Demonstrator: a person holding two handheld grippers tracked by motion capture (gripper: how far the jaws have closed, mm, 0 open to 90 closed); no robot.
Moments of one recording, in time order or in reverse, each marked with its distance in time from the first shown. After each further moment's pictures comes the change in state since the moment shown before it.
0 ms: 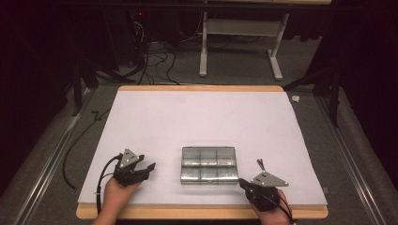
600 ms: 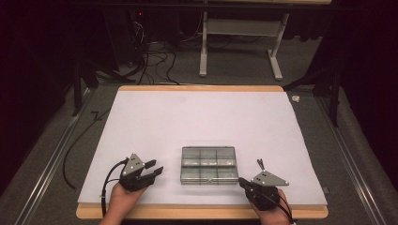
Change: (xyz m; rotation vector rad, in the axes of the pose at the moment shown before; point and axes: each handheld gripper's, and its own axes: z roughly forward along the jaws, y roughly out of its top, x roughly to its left) left arm -0.031 0.006 -0.009 -0.074 -0.129 0.039; right arm 0.000 0.002 0.000 -0.013 0.005 0.011
